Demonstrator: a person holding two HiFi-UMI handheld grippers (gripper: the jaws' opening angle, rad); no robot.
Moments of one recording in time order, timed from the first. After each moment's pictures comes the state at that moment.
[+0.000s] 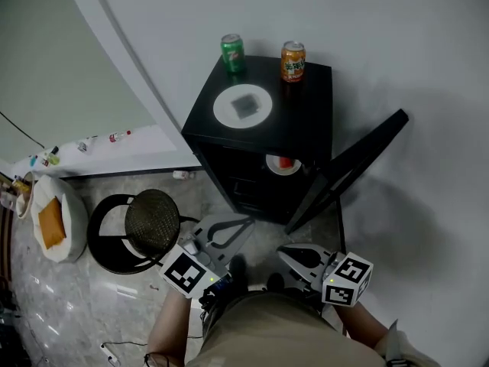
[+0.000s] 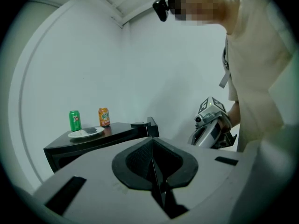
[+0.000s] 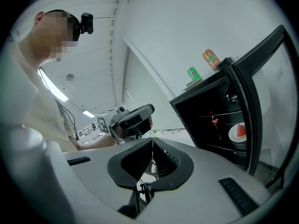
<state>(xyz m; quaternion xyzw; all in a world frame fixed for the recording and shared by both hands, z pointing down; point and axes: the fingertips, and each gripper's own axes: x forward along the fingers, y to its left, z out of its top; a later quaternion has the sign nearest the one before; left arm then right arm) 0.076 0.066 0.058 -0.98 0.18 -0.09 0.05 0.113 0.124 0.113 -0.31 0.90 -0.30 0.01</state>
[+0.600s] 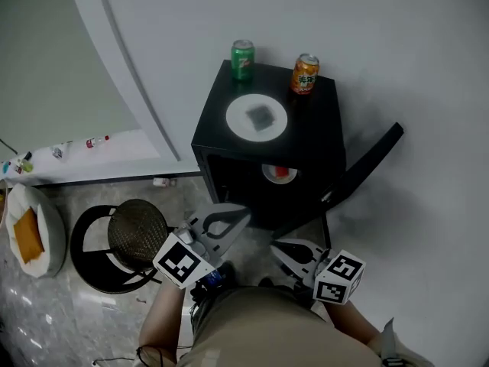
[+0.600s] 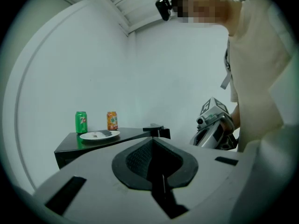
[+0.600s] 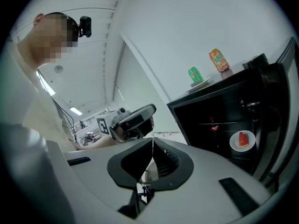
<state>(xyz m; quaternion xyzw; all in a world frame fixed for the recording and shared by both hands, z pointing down) 0.025 0.004 0.051 -0.99 0.14 -0.03 0.02 0.056 0.067 0.100 -0.37 0.88 -0.28 -0.01</state>
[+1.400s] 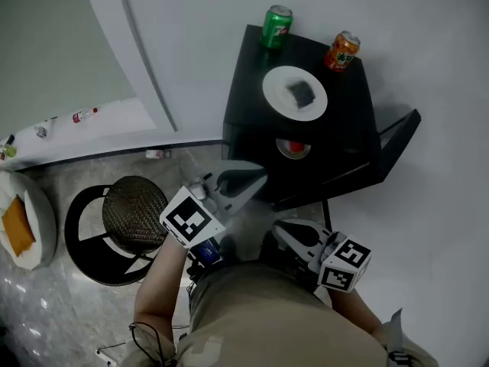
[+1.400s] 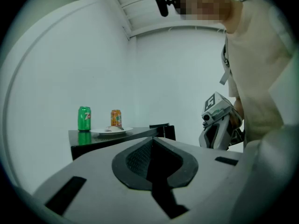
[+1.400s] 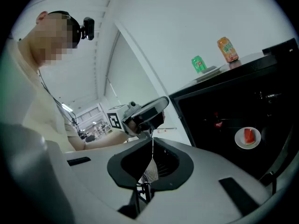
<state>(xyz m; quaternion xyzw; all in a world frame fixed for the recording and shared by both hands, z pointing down) -0.012 -0.060 0.071 -1.00 0.07 0.01 0.02 -0.013 0.028 0.115 -0.41 0.86 -0.30 -0.04</state>
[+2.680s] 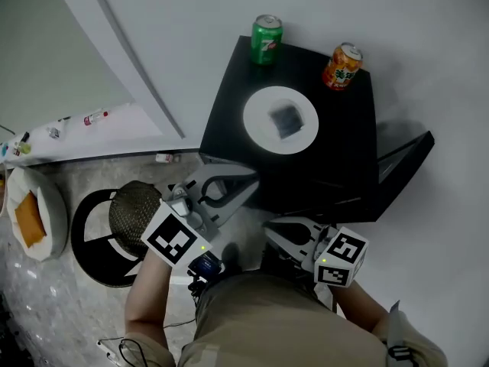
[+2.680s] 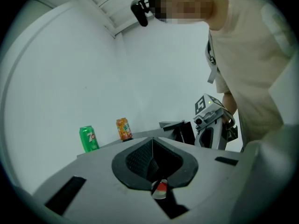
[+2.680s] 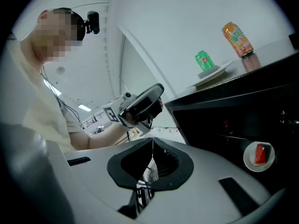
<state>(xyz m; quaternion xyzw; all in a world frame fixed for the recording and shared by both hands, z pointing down) 0.026 -0.102 0.031 -0.98 0.10 -0.06 0.16 0.023 -0.030 0.112 -0.30 0.91 -0.30 -0.04</state>
